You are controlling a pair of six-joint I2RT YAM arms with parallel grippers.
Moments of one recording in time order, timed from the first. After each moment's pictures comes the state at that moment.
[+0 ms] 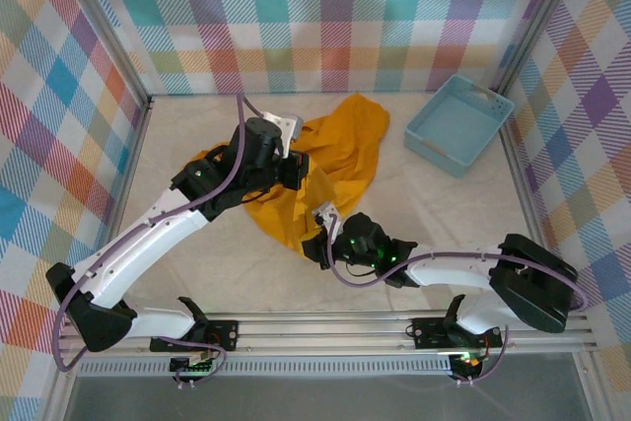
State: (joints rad) left arm -0.77 1.29 1.42 -0.71 -0.06 -0.42; right arm 1.06 1.38 0.53 0.46 -0.15 0.41
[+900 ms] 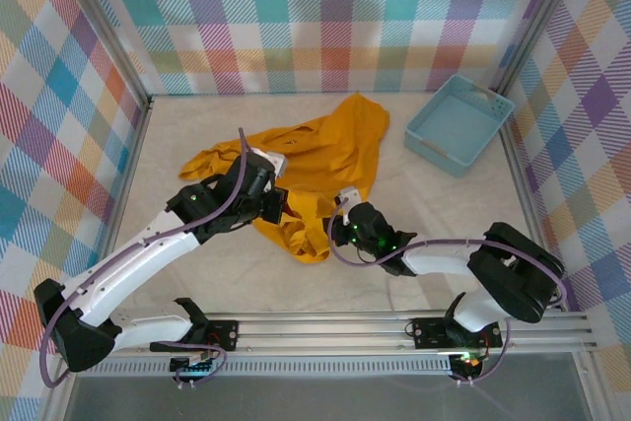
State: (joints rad) left arm -0.77 1.15 1.14 -0.82 -0.15 -0.37; right arm 0.88 1.46 0.52 0.42 0.14 0.39
